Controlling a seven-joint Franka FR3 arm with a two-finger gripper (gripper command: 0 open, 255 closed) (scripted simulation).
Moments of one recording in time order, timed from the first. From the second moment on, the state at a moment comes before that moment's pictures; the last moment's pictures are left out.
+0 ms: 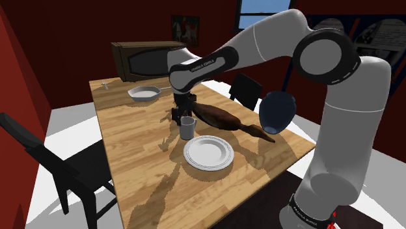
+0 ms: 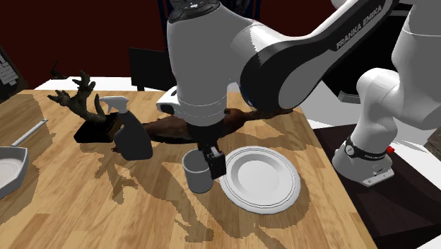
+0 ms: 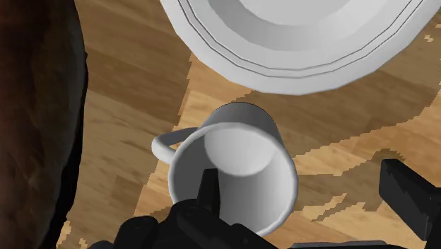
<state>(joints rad) 0.06 0.20 0.11 -1.87 -0.11 2.03 -0.02</state>
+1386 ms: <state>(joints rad) 0.07 0.30 0.11 -1.86 -0.13 2.12 -0.01</state>
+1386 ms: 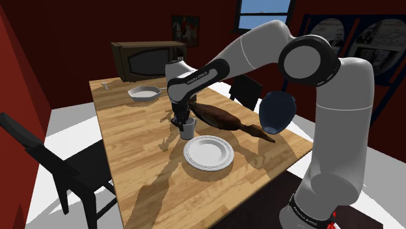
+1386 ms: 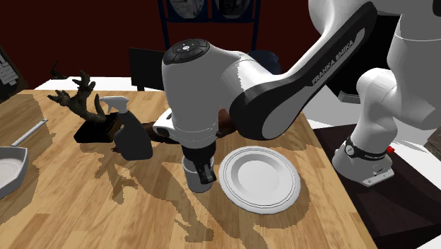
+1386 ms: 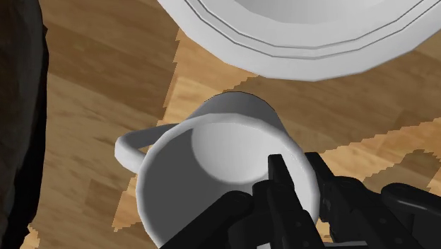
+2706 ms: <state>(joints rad) 0.06 0.23 0.11 -1.77 -0.11 1.96 -0.03</state>
